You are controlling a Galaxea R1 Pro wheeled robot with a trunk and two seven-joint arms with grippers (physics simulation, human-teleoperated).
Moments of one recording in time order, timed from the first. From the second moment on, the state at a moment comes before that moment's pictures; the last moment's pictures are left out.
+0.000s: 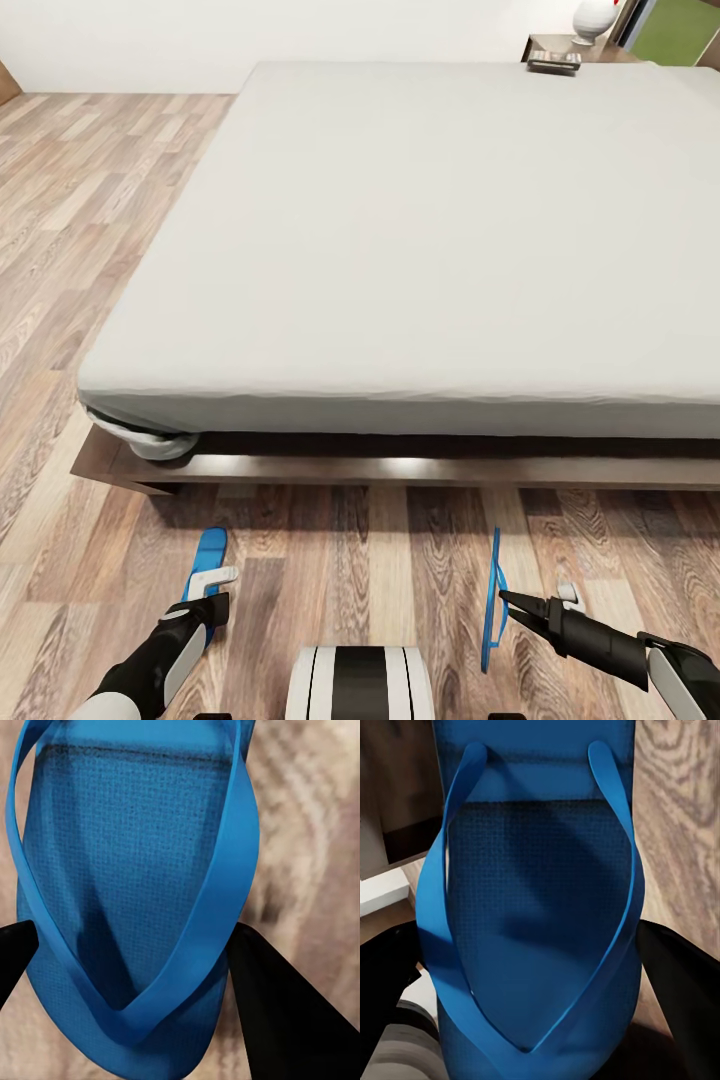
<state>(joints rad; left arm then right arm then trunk) -0.51 0.07 0.00 -0.49 0.18 0.19 0.17 -0.34 -0.35 -0.16 -0.72 -0.49 0.76 1.11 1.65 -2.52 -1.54</state>
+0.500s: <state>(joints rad) -0.51 0.07 0.00 -0.49 0.18 0.19 0.17 -0.34 -0.35 -0.16 -0.72 -0.49 0.76 1.11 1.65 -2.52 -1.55</state>
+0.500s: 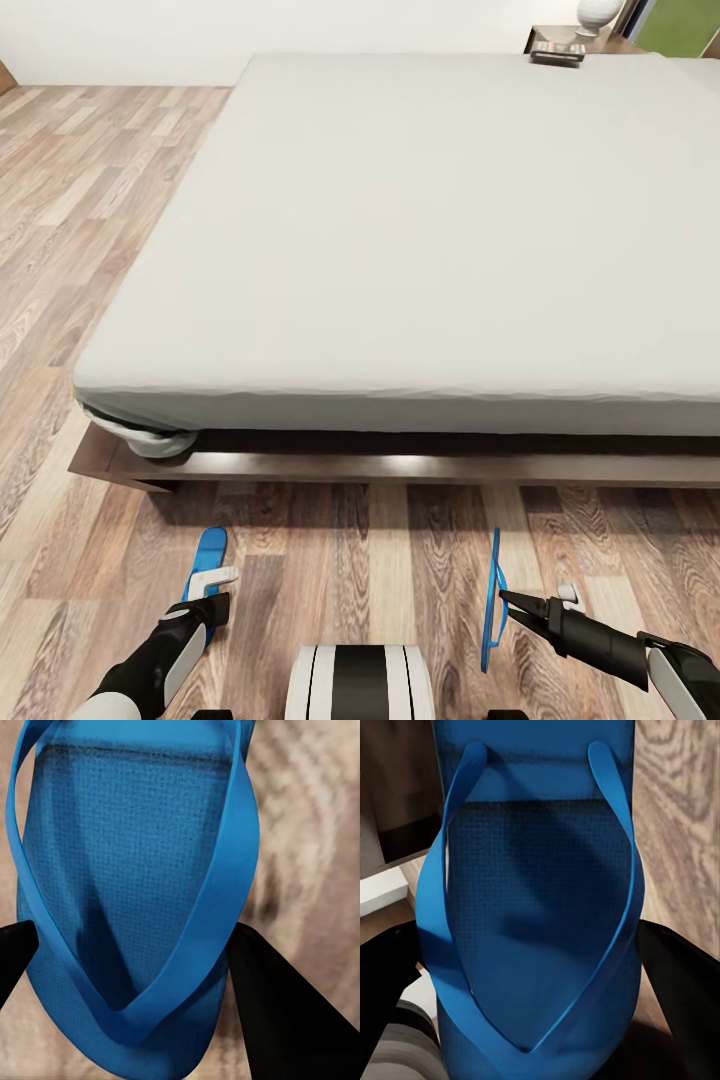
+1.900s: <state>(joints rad) -0.51 0.07 0.00 -0.49 0.18 0.19 0.17 -0.34 -0.35 -0.16 -0.72 -0.48 0.76 1.11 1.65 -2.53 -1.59</state>
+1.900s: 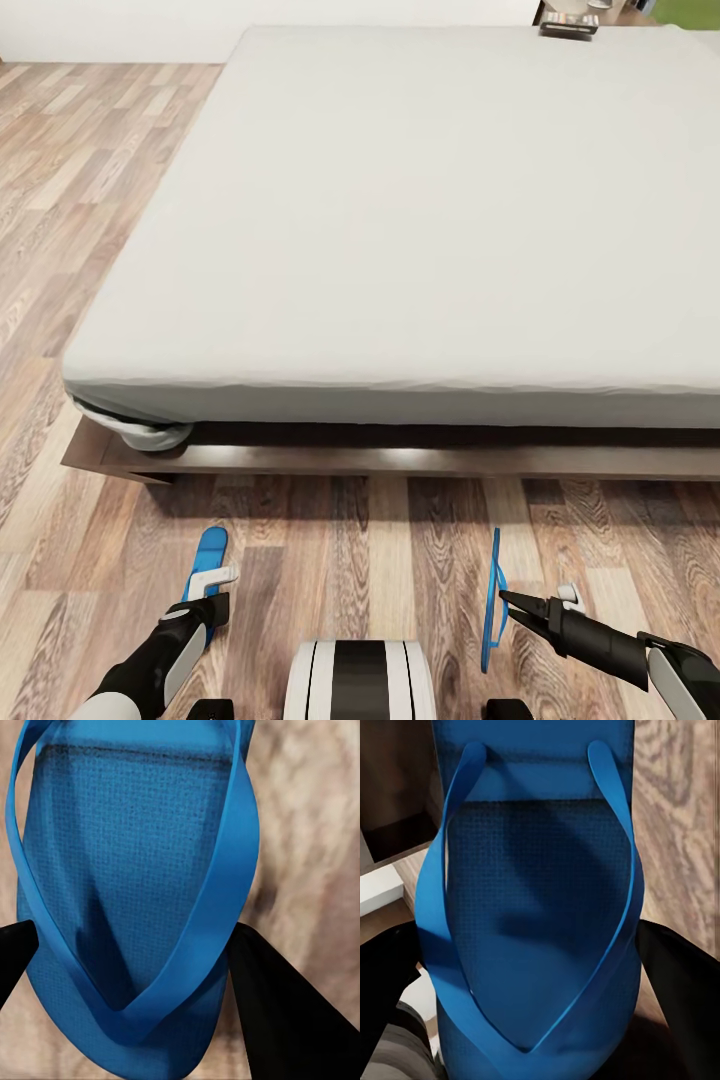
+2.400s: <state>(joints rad) -0.51 0.07 0.00 -0.49 0.18 0.19 0.17 -0.34 -0.35 -0.16 -0.72 -0.49 0.76 1.11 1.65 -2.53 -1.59</state>
